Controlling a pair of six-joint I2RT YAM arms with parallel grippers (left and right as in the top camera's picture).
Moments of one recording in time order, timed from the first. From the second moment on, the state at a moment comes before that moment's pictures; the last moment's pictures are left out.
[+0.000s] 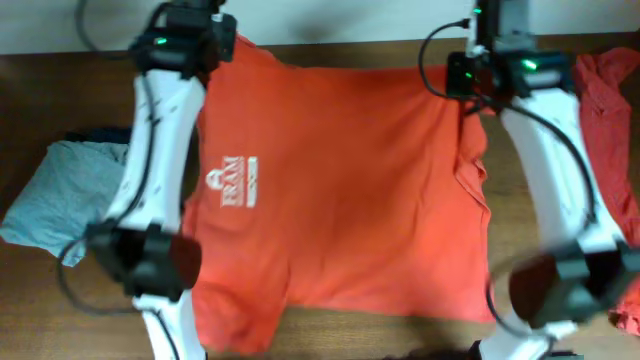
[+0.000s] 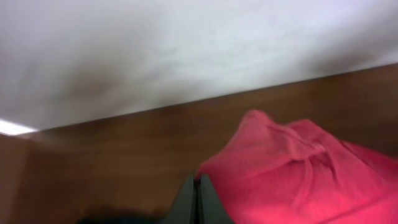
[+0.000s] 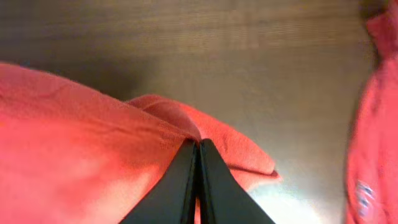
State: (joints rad) left arm -0.19 2.14 2.28 -0.84 -0.33 0.14; right arm 0.07 1.89 1.89 -0.90 0.17 0.09
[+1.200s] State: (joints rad) left arm -0.13 2.20 2.28 -1.28 -0.09 0.12; right arm -0.09 1.99 1.61 -0.94 -0.12 0.12
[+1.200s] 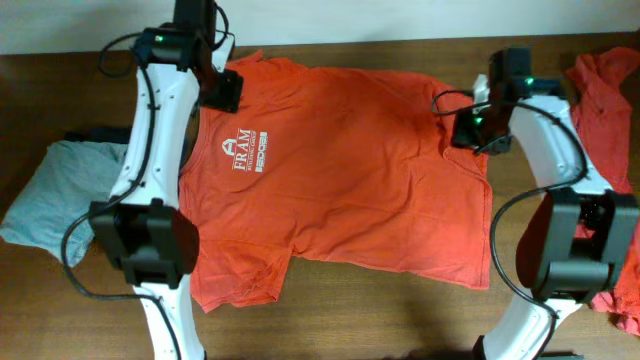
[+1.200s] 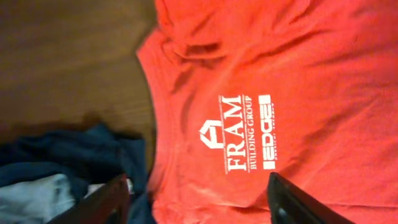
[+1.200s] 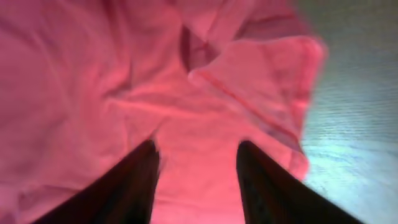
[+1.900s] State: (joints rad) left arm -0.13 2.47 2.27 -1.31 -0.01 0.11; right arm -0.17 2.03 1.52 -0.43 -0.18 0.21
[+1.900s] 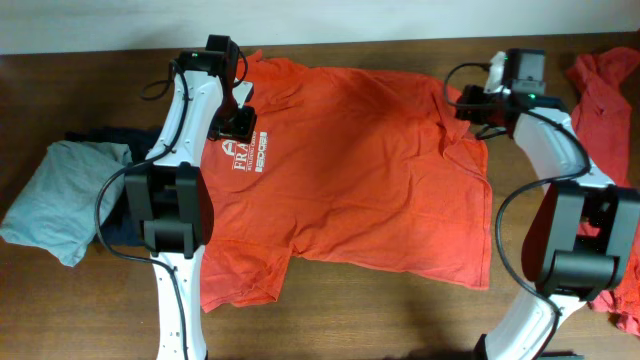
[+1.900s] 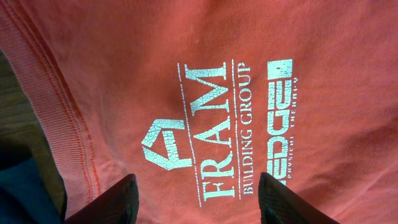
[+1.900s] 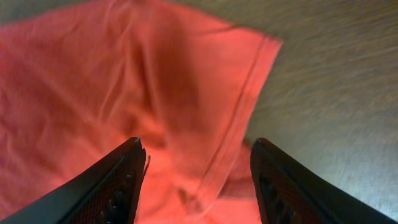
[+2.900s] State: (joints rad) left arm -0.13 2.47 2.27 -1.30 -0.01 0.11; right arm -0.24 2.28 1.57 -0.18 -0.29 0.33
